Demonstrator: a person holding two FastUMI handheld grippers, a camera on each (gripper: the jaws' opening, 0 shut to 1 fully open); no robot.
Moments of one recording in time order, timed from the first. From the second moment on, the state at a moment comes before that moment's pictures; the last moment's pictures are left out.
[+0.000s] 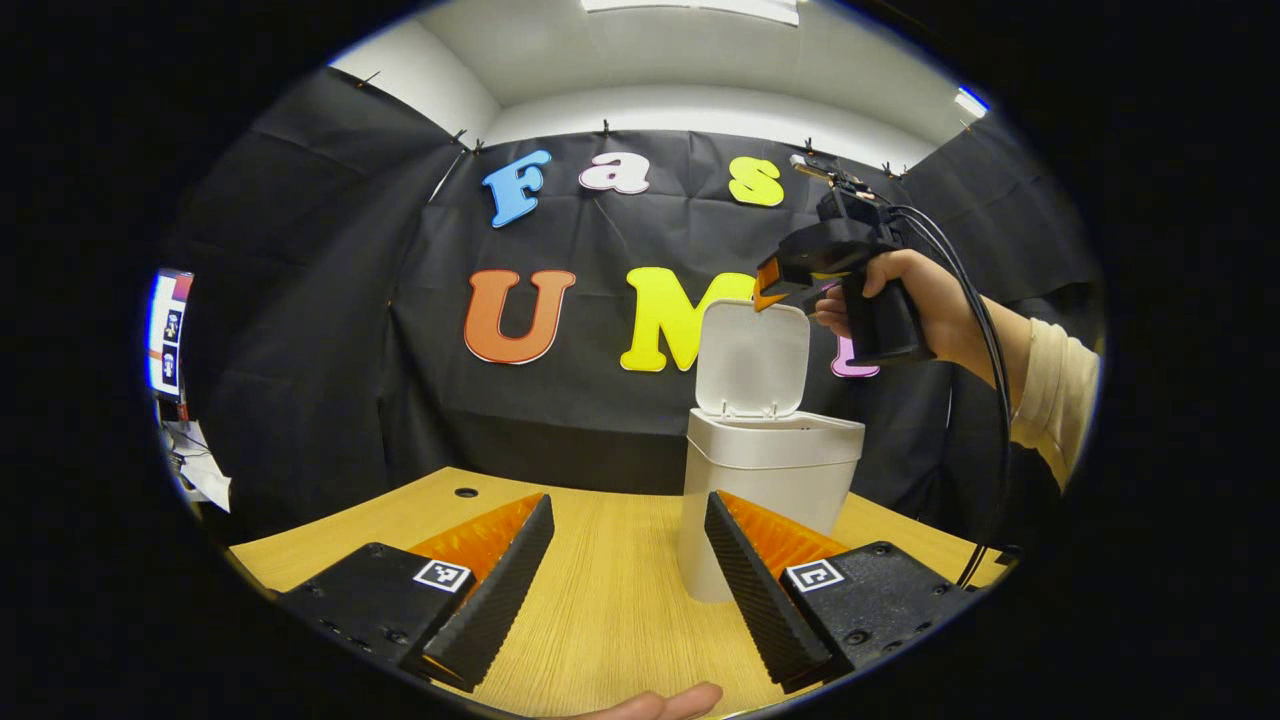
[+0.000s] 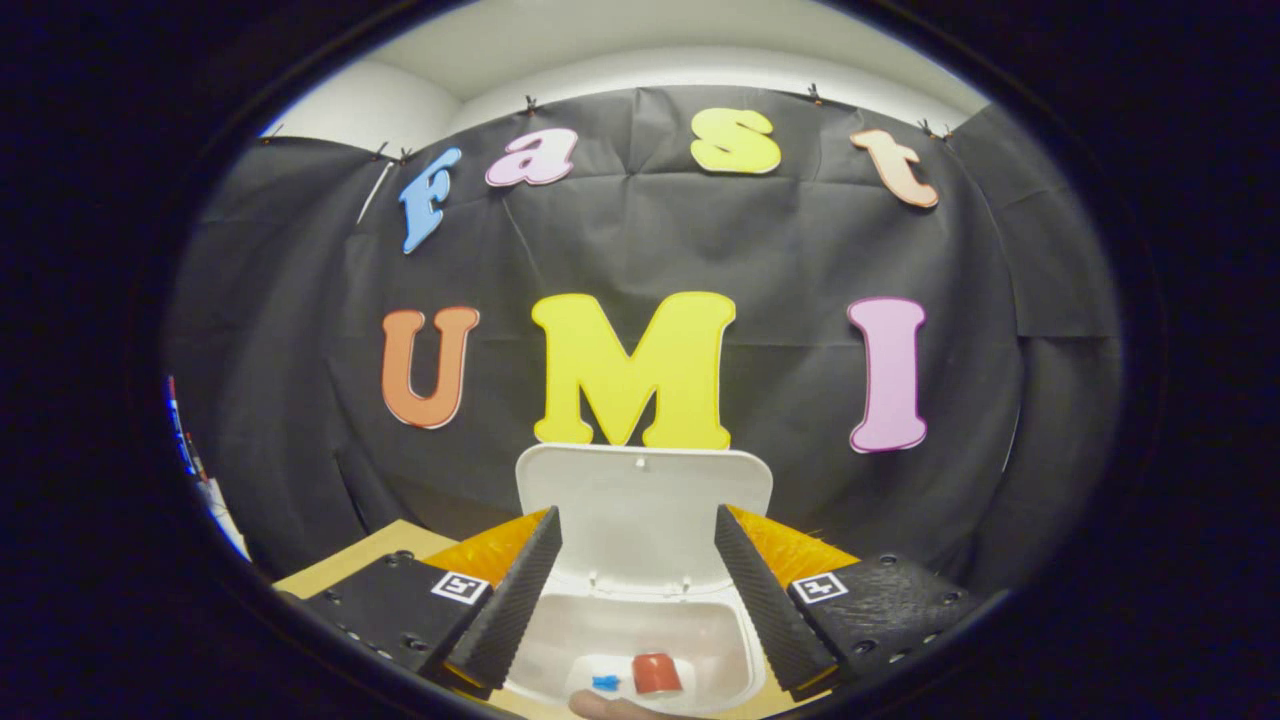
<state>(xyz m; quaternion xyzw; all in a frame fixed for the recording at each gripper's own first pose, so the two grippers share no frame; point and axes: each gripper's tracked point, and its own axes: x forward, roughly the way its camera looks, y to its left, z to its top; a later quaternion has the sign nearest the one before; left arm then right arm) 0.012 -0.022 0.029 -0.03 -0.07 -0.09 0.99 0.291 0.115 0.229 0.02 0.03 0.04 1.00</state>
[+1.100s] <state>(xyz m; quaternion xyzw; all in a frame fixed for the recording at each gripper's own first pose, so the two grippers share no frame) 0.008 -0.026 0.028 -0.04 -0.06 -0.11 0.99 0.333 0.115 0.238 0.01 0.06 -0.01 1.00</state>
